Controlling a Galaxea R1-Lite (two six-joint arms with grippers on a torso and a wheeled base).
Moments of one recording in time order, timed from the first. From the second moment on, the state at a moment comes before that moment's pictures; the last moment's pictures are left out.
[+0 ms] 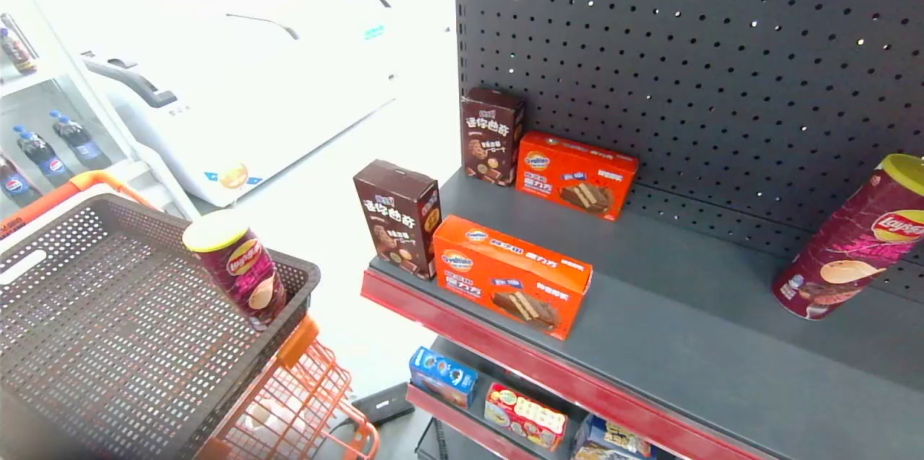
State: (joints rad) left arm 0.00 0.00 0.00 0.00 -0.08 0.05; right arm -0.01 0.00 0.00 0.00 -0.02 0.00
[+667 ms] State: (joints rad) left arm 0.00 0.00 -0.02 0.01 -0.05 0.06; right arm -0.01 0.00 0.00 0.00 -0.03 0.00
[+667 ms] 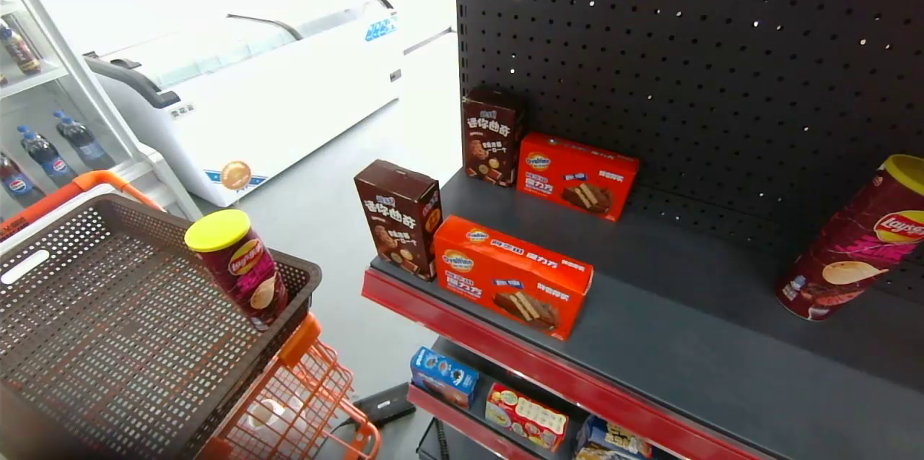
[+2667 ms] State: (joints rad) left arm 0.21 1.94 -0.45 -1.29 -0.21 0.21; right arm -0.01 0.00 0.00 0.00 -0.03 0.00
